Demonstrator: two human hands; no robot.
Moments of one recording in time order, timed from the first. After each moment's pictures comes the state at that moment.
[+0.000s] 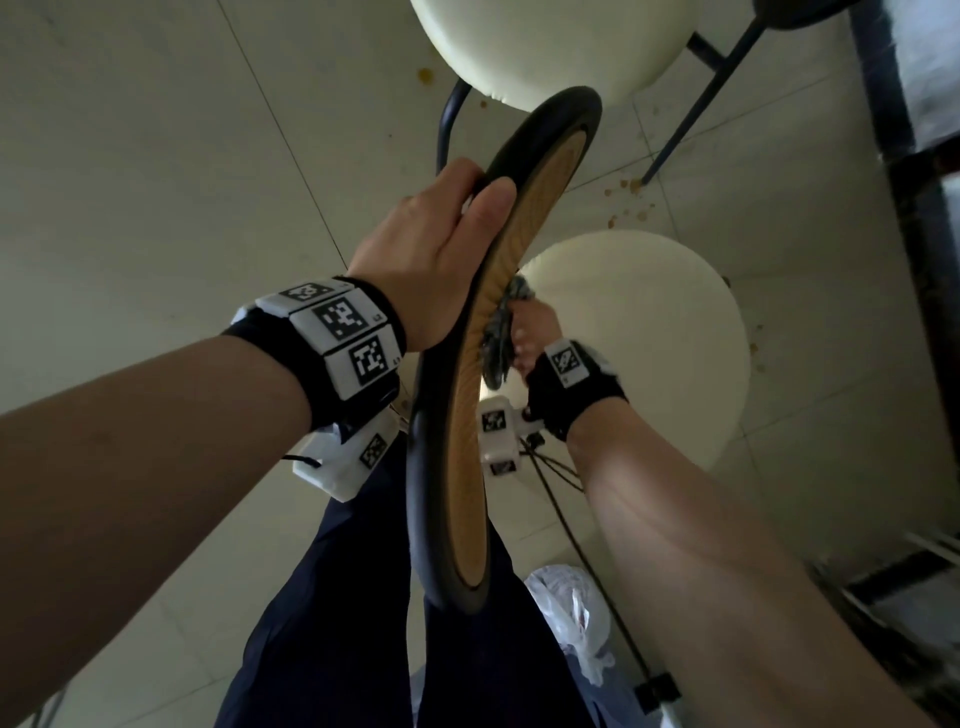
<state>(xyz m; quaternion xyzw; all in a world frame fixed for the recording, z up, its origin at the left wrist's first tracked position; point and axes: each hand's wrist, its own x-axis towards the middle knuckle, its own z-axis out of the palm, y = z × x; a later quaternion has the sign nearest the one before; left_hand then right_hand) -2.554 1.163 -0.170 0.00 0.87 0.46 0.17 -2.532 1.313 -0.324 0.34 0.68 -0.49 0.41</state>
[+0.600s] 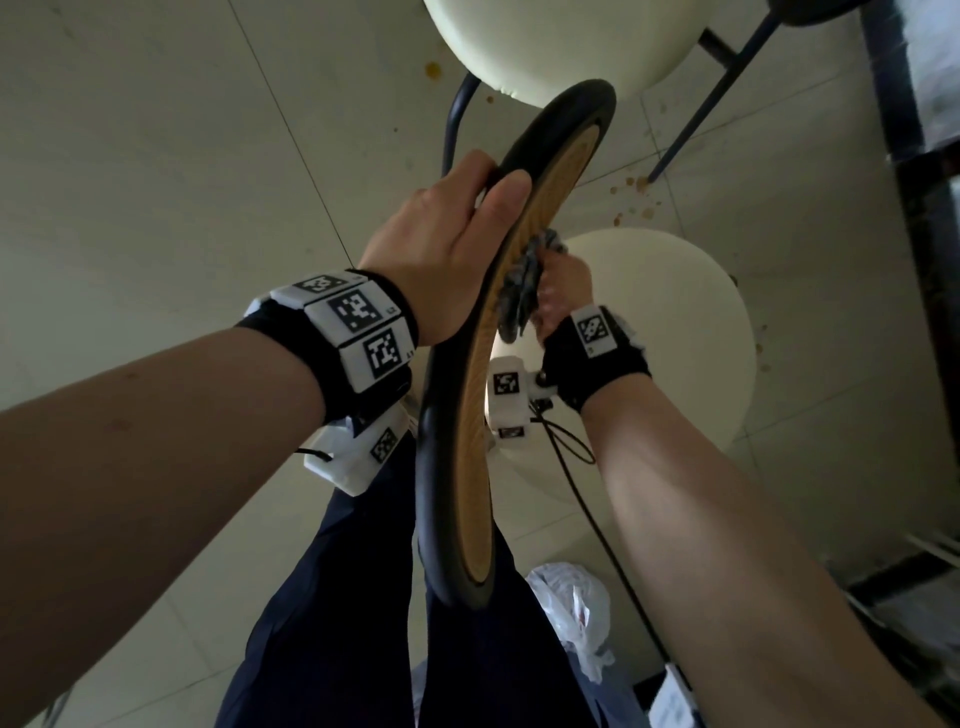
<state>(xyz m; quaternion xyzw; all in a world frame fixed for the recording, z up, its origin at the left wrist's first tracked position) -2.554 1.164 -0.168 -0.02 0.87 0.45 0.17 -2.566 1.311 -0.288 0.40 0.64 -0.60 0.27</state>
